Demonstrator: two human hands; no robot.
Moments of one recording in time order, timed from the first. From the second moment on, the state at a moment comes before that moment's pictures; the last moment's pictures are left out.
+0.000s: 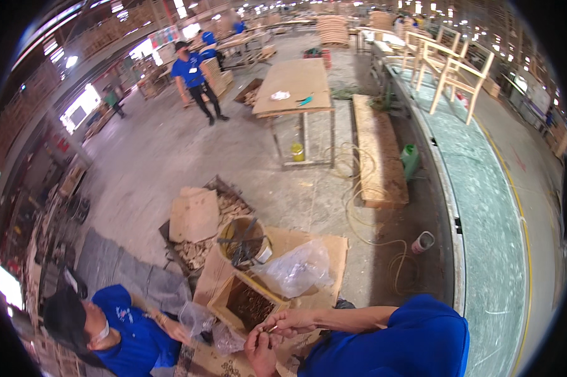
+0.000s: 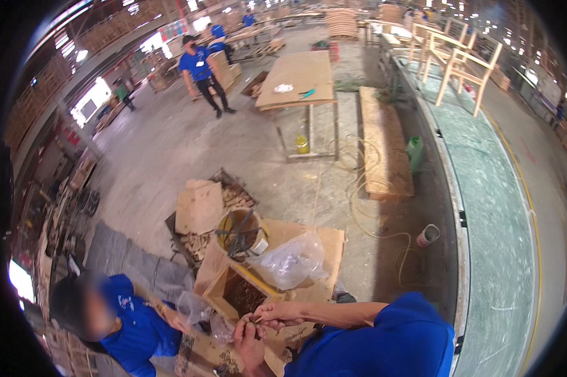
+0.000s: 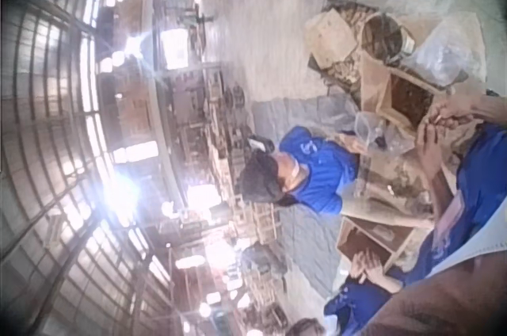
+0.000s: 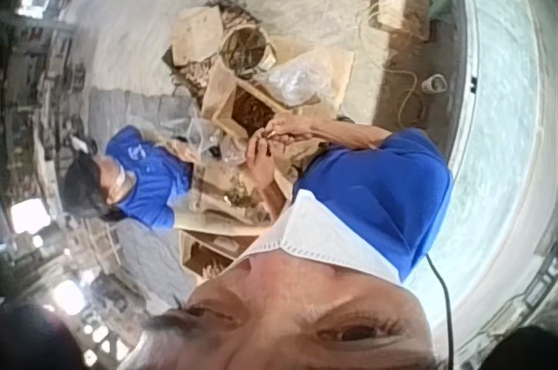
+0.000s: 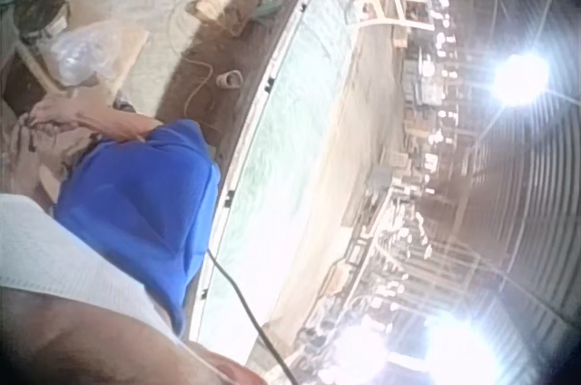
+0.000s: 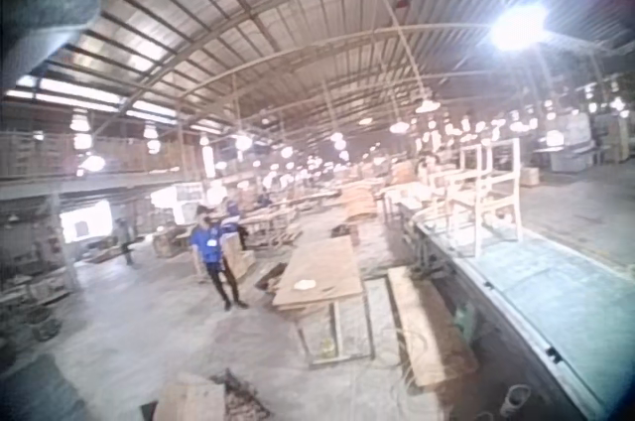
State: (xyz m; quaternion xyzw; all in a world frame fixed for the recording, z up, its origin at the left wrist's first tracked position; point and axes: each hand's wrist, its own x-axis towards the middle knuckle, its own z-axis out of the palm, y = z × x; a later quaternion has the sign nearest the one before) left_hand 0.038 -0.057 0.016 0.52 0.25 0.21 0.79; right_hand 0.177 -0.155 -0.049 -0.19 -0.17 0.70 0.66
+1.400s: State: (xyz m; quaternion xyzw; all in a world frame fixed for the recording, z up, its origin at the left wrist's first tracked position) left_hand 0.053 -0.057 0.002 0.38 0.37 0.18 0.83; right_hand 0.198 -0.148 -0.003 -0.44 0.04 0.61 0.66
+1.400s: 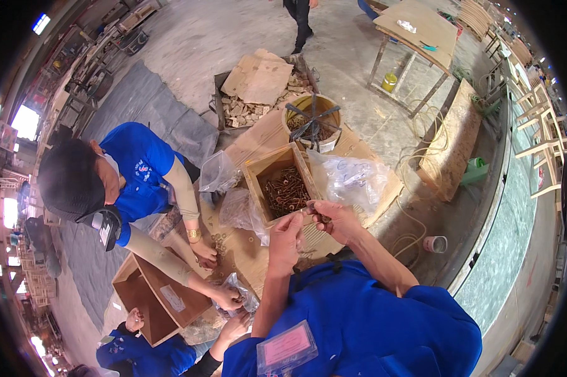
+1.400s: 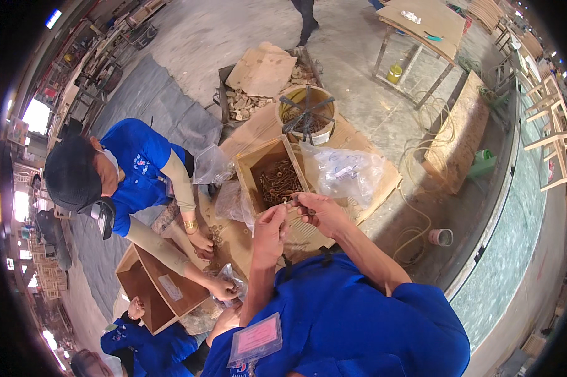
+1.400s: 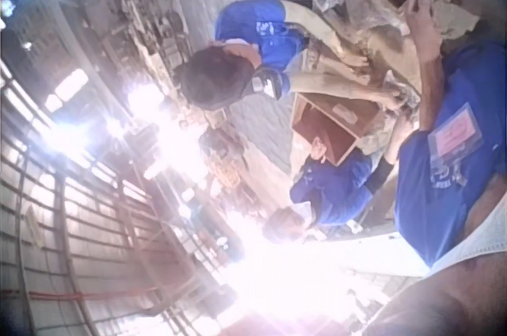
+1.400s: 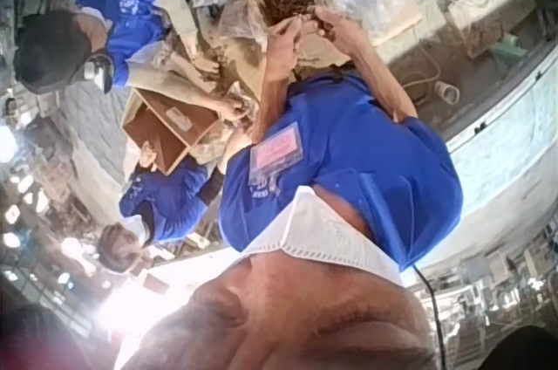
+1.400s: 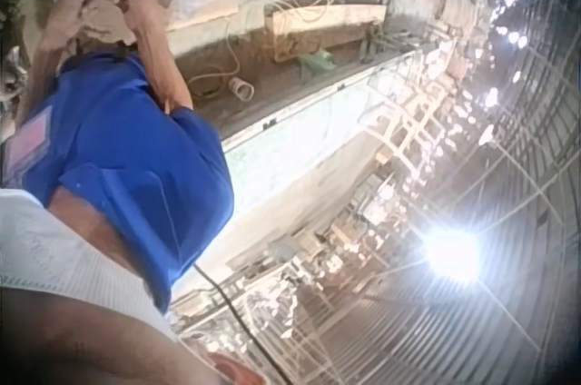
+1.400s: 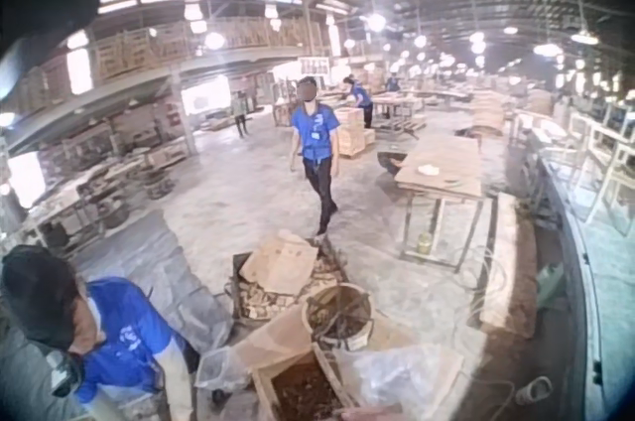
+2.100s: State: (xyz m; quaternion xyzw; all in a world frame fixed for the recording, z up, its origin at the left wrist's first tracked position) left_hand 0.059 -0.054 0.001 0.62 0.36 0.19 0.67; right_hand 0.181 -0.149 -0.033 -0.43 -0.02 0.58 0.69
